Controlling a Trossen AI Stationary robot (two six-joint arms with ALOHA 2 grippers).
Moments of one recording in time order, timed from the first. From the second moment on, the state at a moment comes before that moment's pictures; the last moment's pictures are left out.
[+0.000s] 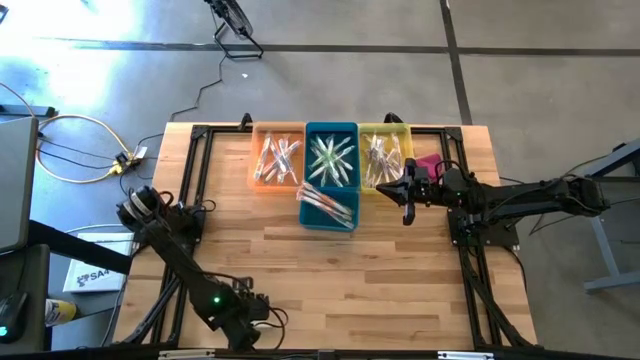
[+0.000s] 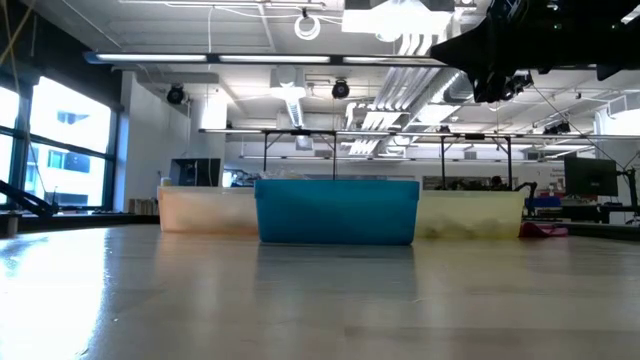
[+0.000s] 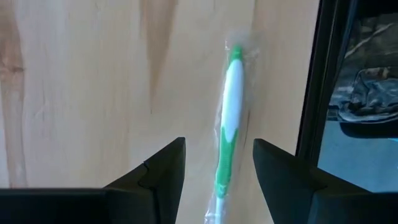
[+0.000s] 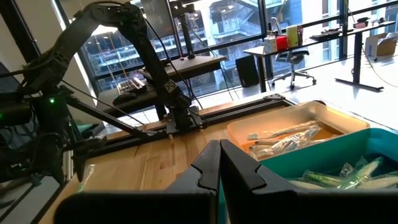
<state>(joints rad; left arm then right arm) -0.86 1.77 1.28 -0.78 -0.09 -0.94 -0.11 0.81 0.29 0.55 0.02 0.24</state>
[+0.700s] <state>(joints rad) -0.86 1.90 1.28 -0.67 -0.04 -0.89 -0.11 0.81 0.29 0.56 -0.06 0.24</state>
